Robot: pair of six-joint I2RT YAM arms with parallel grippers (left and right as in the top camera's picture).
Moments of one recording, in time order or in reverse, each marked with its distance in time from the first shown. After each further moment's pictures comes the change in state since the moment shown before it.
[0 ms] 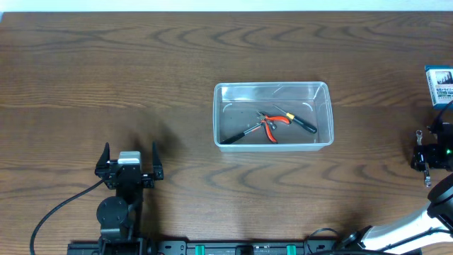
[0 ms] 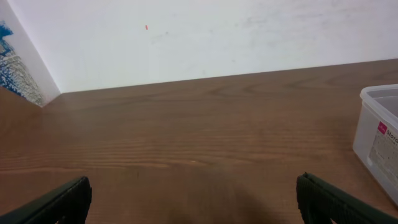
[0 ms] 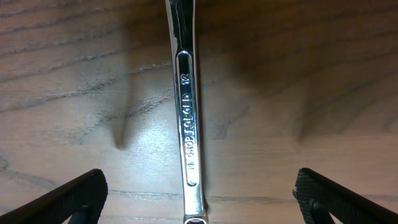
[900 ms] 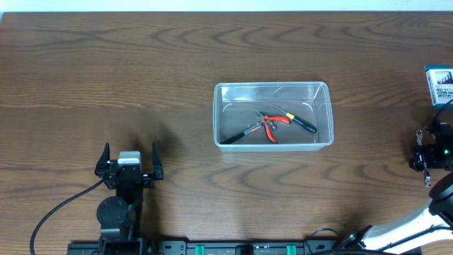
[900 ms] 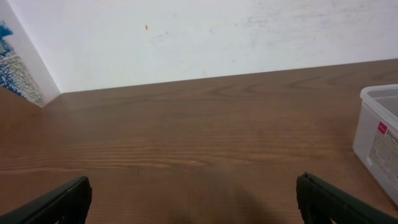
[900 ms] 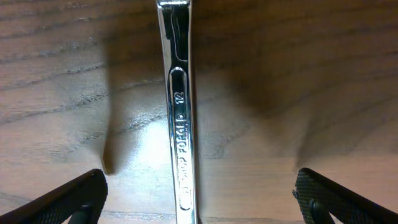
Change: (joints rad) left arm 0.000 0.000 0.000 0.000 0.000 0.000; right arm 0.005 0.029 -0.007 0.042 0.000 -0.018
